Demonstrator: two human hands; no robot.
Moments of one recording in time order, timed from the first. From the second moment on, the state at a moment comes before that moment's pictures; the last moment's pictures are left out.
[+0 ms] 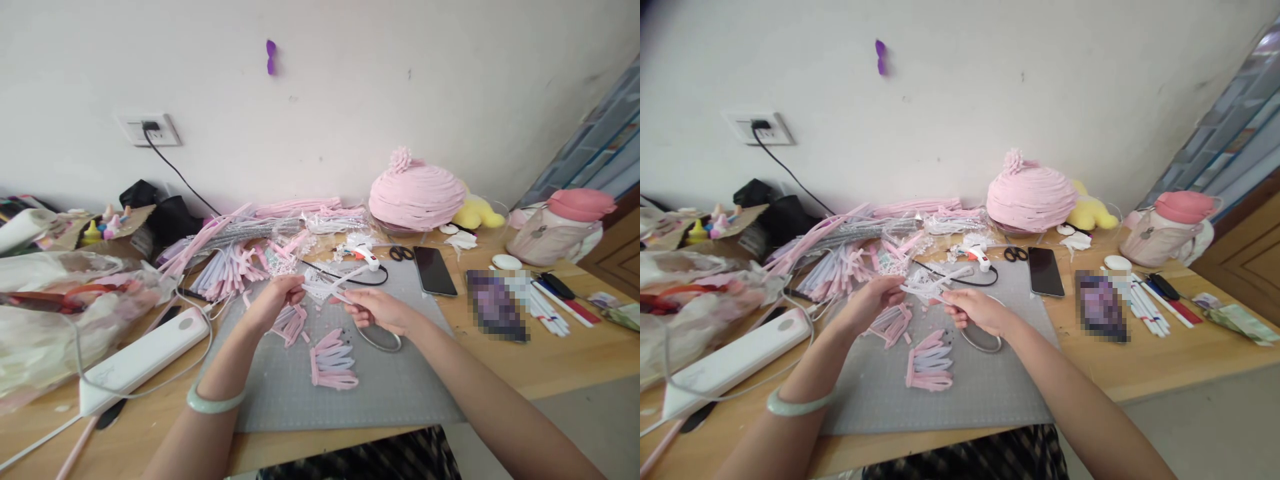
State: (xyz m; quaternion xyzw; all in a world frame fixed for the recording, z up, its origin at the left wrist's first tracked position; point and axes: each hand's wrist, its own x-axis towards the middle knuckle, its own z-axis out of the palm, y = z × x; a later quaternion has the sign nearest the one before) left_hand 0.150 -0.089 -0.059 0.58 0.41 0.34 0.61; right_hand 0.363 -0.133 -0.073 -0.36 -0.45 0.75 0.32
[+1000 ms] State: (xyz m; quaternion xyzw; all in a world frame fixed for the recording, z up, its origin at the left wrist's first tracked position) left_hand 0.160 -0.098 -0.055 0.55 0.47 0.31 0.62; right_hand 0.336 -0.148 -0.076 -0.49 -0.75 0.24 0.37
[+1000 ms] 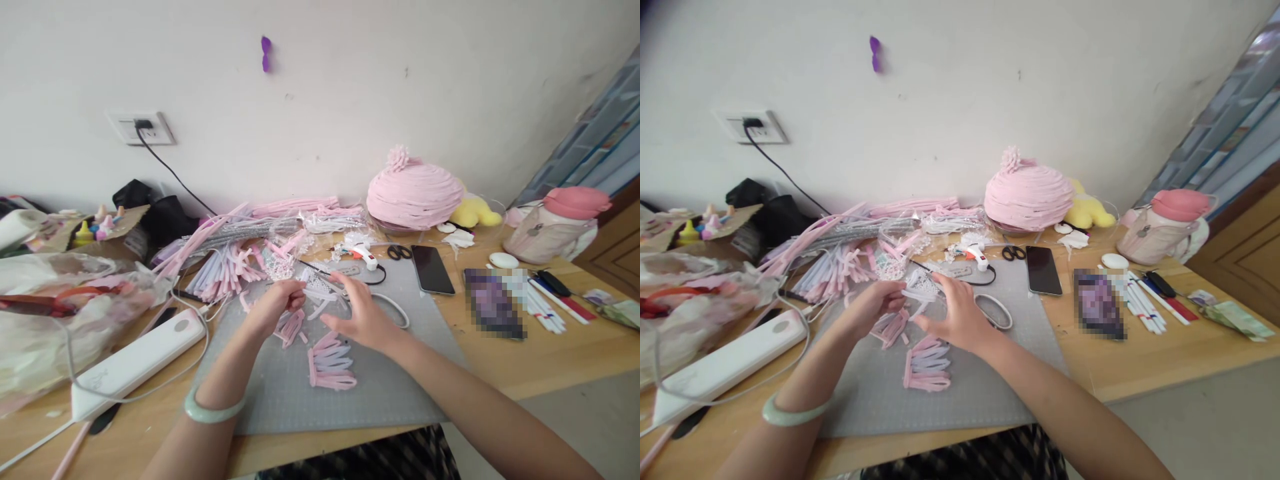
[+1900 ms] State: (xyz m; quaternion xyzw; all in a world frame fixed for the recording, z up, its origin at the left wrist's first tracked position) left_hand 0.174 -0.107 -0.062 0.45 0.43 0.34 0.71; right_hand 0.331 -0.142 -0.076 -0.33 -0.37 0.75 0.44
